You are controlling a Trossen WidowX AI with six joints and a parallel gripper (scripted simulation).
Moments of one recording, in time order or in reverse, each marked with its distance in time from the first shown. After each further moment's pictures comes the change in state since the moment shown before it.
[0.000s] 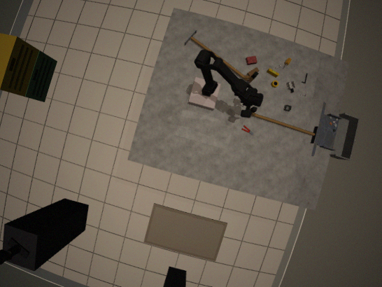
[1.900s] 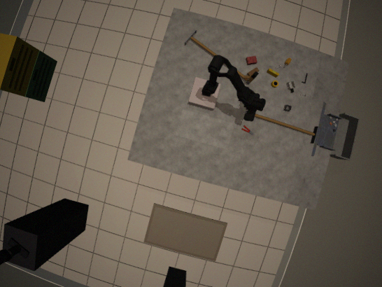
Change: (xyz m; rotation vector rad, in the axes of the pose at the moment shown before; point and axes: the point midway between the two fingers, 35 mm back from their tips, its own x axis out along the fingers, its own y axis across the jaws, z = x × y) arm 0.072 0.001 -0.002 0.000 -0.001 0.005
